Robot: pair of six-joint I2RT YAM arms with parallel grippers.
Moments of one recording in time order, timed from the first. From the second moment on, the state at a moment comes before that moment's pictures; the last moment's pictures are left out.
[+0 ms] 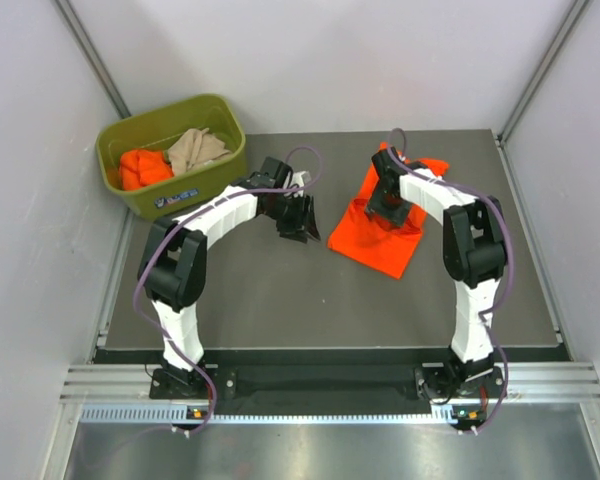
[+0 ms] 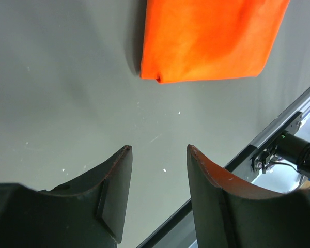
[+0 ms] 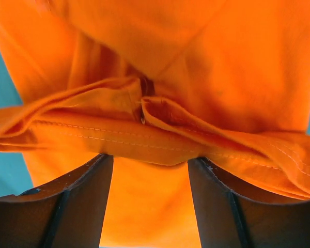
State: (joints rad) left arm -0.46 1.92 1.46 -0.58 0.53 -0.39; right arm 0.34 2.06 1.57 -0.75 0.16 0.77
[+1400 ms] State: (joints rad) left arm -0.47 2.07 1.46 -0.37 0.63 -0.42; right arm 0.15 1.48 0.75 -0.54 -0.38 0.43
